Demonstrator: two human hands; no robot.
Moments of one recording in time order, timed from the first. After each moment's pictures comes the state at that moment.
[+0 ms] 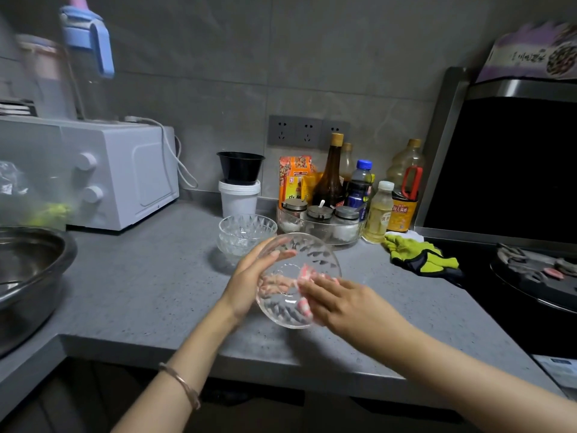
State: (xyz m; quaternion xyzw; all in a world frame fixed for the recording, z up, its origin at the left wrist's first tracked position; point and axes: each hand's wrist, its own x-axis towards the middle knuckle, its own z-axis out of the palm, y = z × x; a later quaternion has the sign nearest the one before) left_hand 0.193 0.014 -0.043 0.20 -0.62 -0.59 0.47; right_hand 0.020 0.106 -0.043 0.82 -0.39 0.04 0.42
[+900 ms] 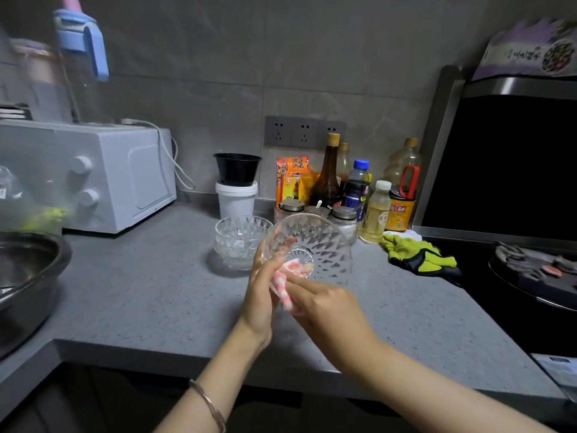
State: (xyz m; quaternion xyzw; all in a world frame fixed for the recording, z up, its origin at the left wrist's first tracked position) left_hand 0.165 0.038 -0.055 0.14 -0.50 -0.66 0.54; right_hand 0.060 0.101 -0.047 0.78 -0.50 0.26 0.26
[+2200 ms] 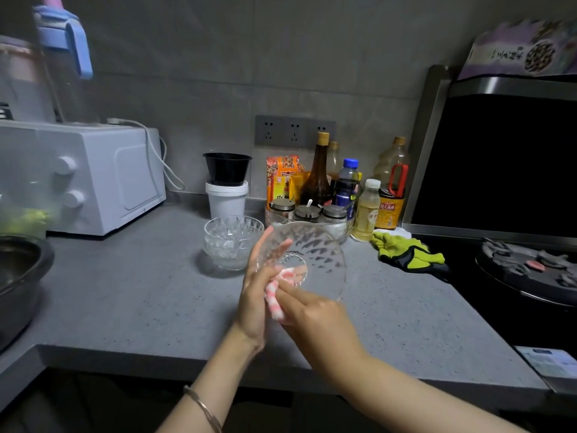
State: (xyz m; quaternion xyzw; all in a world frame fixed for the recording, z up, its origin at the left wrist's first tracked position) left_hand 0.157 0.040 -0.060 0.13 -0.50 -0.67 0.53; right_hand 0.065 0.110 -0.058 0.76 -0.53 0.27 0.25
